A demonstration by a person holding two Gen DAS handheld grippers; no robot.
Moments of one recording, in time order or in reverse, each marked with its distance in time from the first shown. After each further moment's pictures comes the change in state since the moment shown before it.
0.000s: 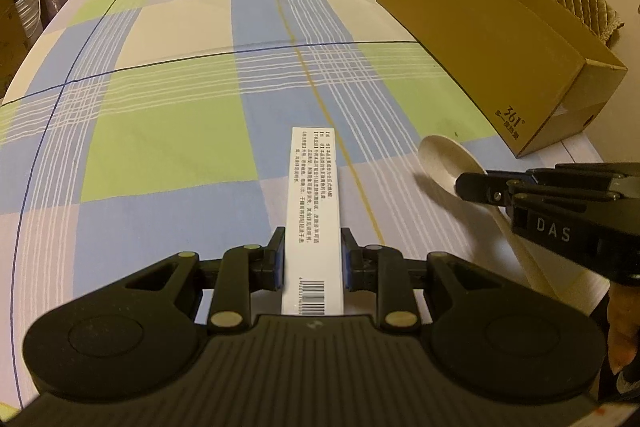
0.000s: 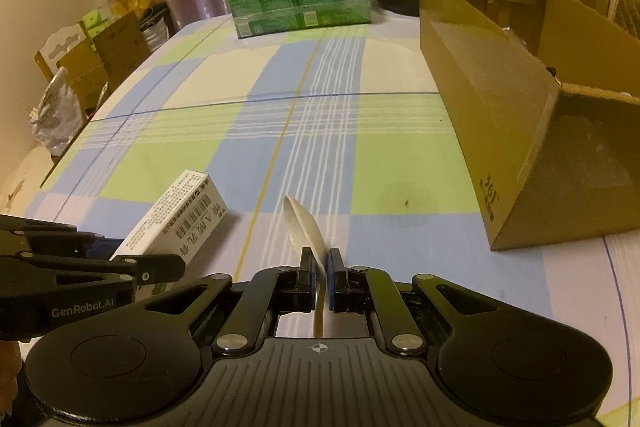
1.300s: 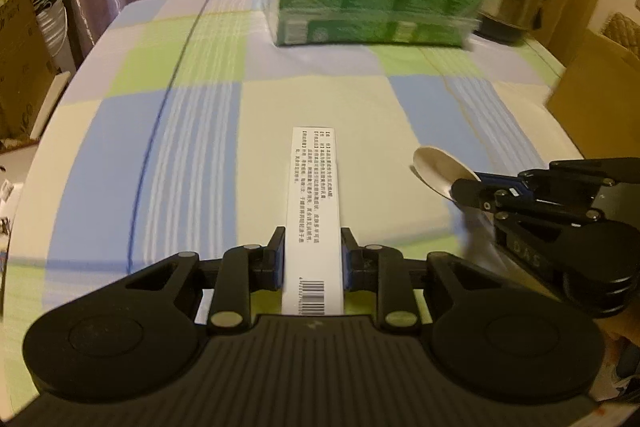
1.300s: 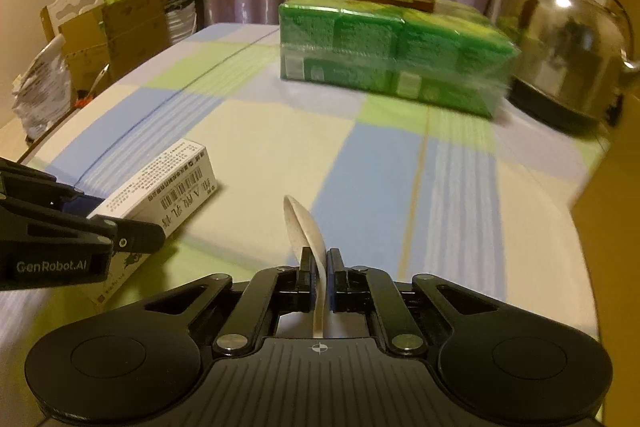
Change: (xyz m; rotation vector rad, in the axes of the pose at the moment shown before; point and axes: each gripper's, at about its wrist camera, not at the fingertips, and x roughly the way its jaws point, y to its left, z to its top) left arm 0.100 0.172 0.147 -0.052 -0.060 0.071; right arm 0.184 0.071 0.141 -0.249 -0.042 -0.018
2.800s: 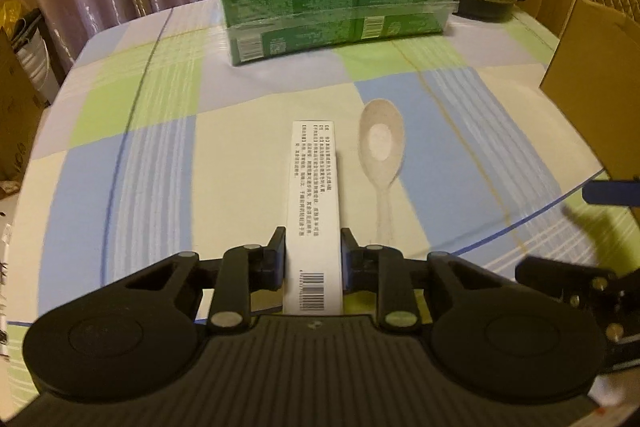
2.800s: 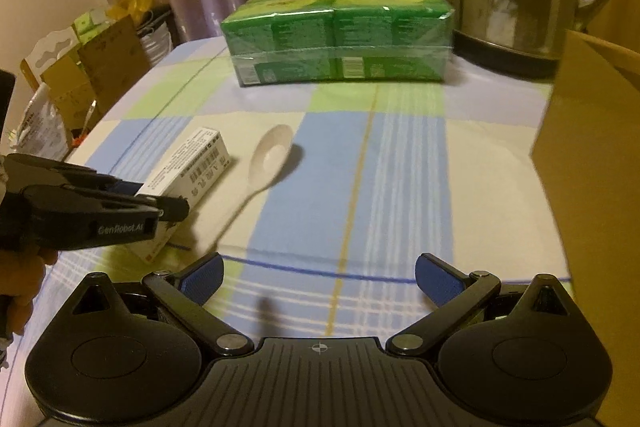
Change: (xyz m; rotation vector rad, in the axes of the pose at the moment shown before) left arm 0.031 -0.028 0.035 0.133 0.023 0.049; right arm -0.016 -0.045 0.009 0.189 0.025 0.052
